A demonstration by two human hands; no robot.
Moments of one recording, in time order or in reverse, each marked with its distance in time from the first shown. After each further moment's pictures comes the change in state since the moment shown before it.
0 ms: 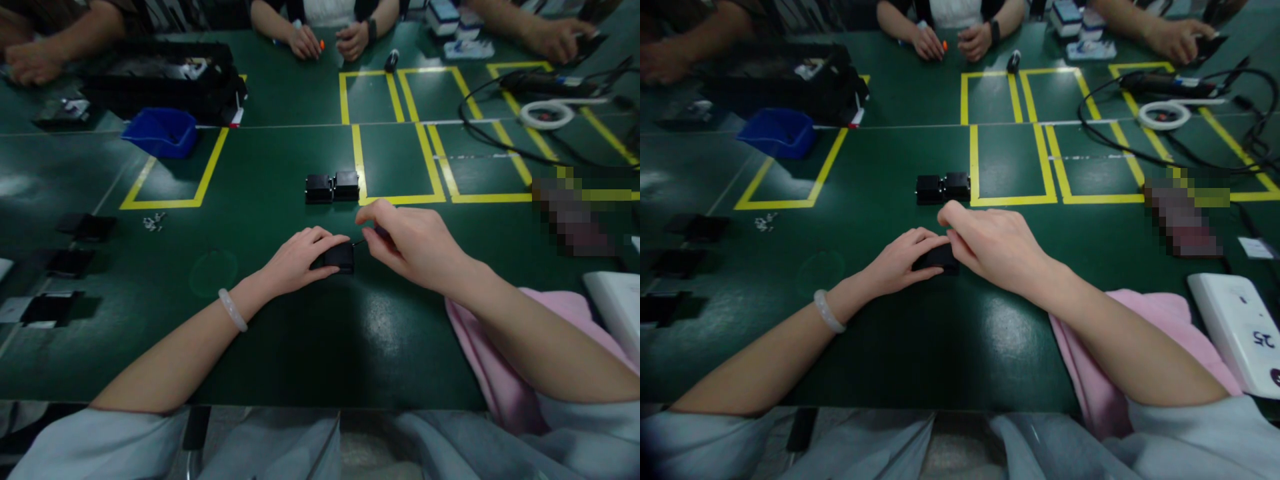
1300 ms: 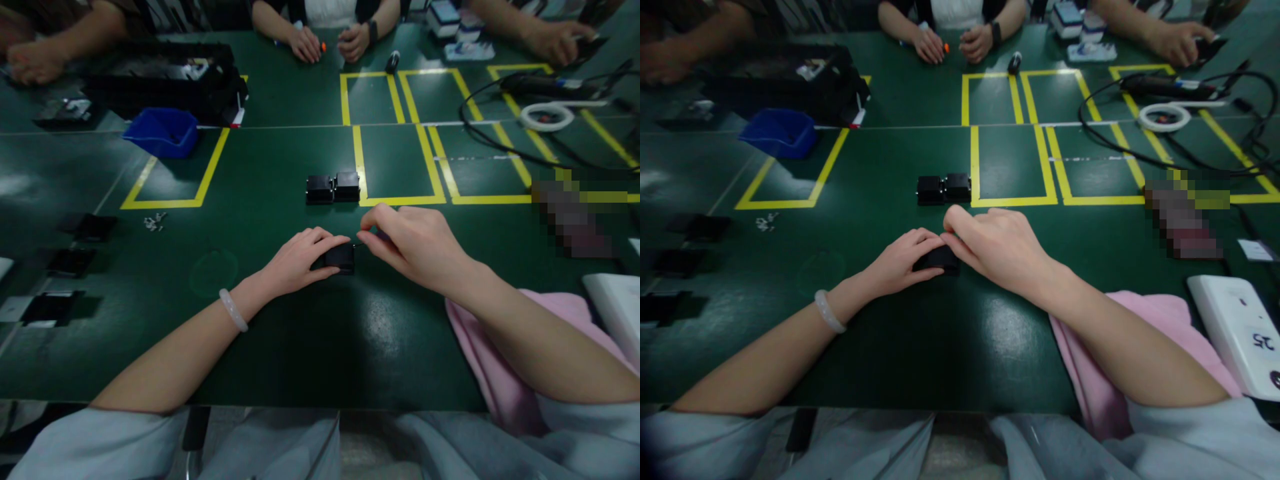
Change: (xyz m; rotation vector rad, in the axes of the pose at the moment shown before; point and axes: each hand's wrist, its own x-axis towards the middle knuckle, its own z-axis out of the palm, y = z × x) left_hand -0.001 0.000 0.001 -0.005 0.007 0.006; right_hand 0.000 -0.002 -0.001 -0.081 -0.017 0.010
